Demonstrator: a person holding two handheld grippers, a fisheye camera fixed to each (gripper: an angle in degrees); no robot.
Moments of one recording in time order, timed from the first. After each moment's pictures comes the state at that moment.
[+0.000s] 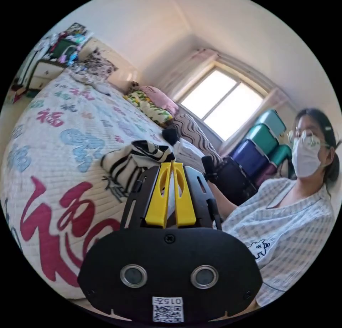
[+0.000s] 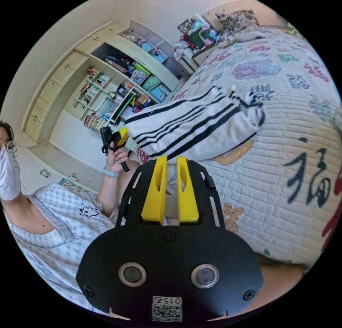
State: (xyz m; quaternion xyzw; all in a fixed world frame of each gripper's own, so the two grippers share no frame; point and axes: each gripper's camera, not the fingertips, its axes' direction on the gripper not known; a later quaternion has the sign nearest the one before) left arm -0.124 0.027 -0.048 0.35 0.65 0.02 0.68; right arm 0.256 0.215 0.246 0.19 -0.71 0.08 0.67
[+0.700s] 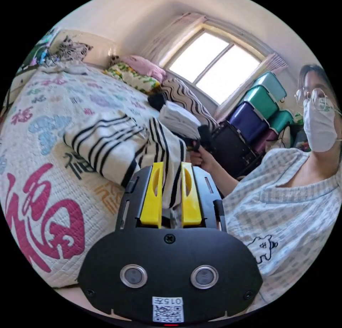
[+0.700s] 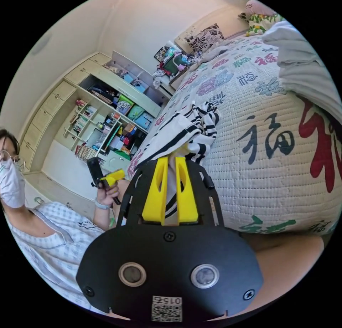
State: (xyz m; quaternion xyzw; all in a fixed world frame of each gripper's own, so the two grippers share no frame) left arm -0.094 0.099 -0.116 0.30 0.61 0.05 0.73; right arm 0.158 0.237 0.260 0.20 -0.71 0.16 0.66
